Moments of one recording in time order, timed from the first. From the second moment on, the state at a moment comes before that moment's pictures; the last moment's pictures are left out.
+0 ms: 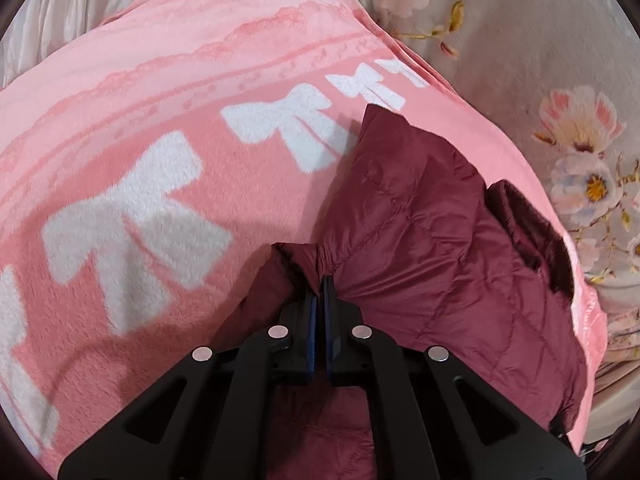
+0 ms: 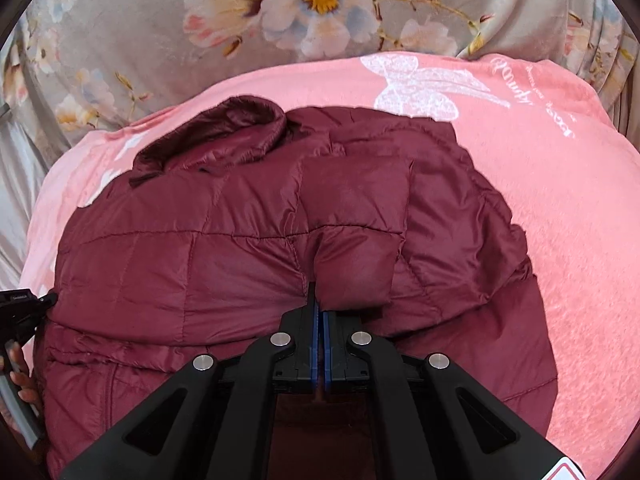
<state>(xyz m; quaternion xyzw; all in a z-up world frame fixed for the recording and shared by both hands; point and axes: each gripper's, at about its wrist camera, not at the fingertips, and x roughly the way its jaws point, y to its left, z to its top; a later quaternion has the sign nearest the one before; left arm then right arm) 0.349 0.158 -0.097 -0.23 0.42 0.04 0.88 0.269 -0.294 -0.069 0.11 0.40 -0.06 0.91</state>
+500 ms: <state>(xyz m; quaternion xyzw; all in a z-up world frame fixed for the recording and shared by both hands) 0.311 0.140 -0.048 -0.13 0.37 0.04 0.92 0.216 -0.309 -0.032 0.12 0.35 -0.11 0.92</state>
